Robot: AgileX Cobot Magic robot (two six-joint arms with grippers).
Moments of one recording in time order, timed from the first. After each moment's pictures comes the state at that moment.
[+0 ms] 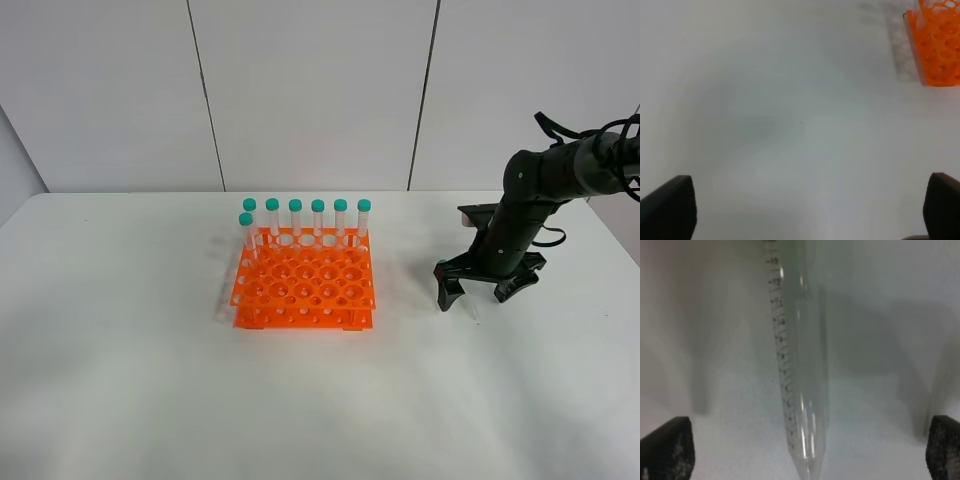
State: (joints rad) left arm -0.01 0.02 -0.57 -0.01 1.16 0.02; right arm 0.09 2.11 -1.32 0.11 0.76 -0.23
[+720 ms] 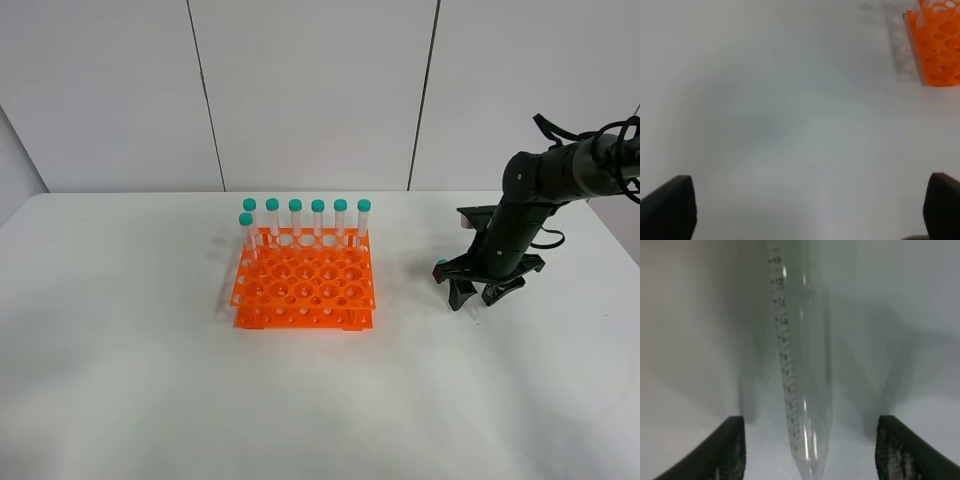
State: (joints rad) left arm -0.01 0.02 -0.57 -0.01 1.16 0.02; right arm 0.09 2.11 -1.32 0.11 0.76 -0.23
